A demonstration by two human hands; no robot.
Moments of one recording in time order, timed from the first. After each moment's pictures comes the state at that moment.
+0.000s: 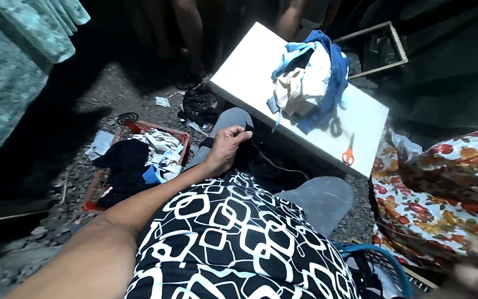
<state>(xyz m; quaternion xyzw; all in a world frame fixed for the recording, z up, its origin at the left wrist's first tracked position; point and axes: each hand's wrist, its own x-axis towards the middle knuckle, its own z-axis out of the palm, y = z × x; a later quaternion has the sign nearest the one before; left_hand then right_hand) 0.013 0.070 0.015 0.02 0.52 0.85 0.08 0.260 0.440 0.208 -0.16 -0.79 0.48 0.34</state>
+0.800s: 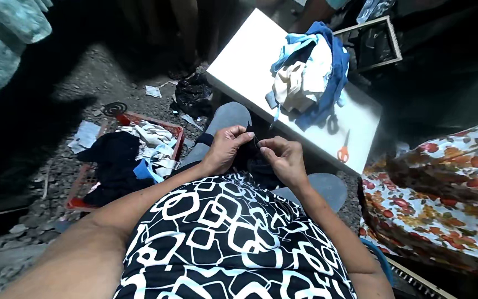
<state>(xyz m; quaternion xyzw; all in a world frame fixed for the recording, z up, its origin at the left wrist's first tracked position) 0.021 0.067 0.012 0.08 0.47 0.87 0.11 0.067 0.236 0.085 0.09 -0.89 0.45 0.02</state>
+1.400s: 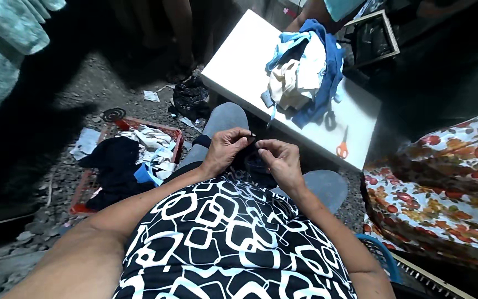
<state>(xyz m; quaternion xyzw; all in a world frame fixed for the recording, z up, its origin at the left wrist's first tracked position) 0.034 0.059 0.008 0.22 0.59 0.78 0.01 0.083 0.229 0.086 0.00 -0.84 0.54 0.01</state>
